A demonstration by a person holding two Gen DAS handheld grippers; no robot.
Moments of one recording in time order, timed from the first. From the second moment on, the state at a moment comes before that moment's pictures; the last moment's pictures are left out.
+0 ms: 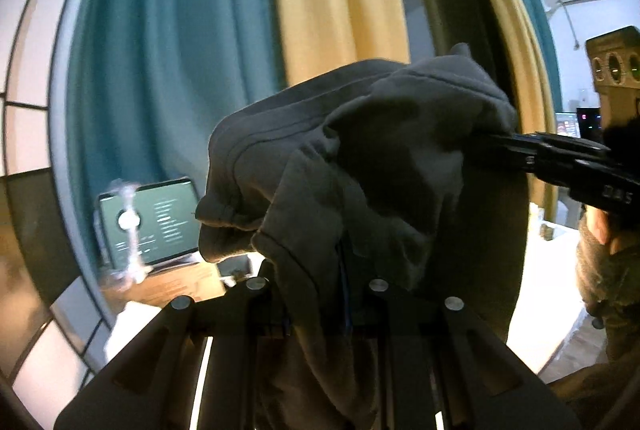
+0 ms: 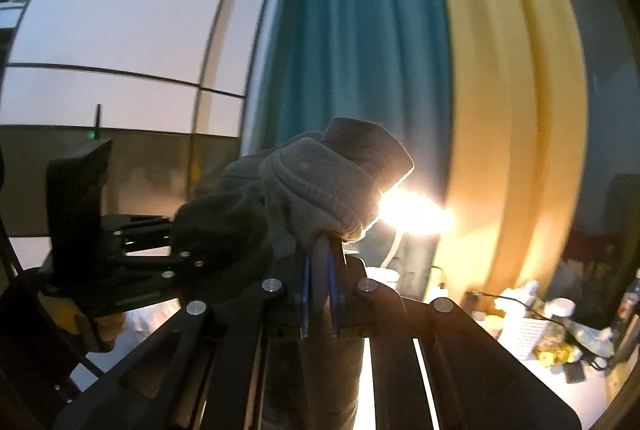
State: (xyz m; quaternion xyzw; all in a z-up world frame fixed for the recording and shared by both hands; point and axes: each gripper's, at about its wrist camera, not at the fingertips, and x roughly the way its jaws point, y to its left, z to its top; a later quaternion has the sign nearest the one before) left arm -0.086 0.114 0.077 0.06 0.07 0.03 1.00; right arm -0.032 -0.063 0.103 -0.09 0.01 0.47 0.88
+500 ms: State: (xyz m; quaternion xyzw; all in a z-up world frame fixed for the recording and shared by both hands) left arm -0.089 0.149 0.043 0.01 0.11 0.06 0.99; right arm -0.029 -0.027 0.072 -0.09 0.05 0.50 0.86
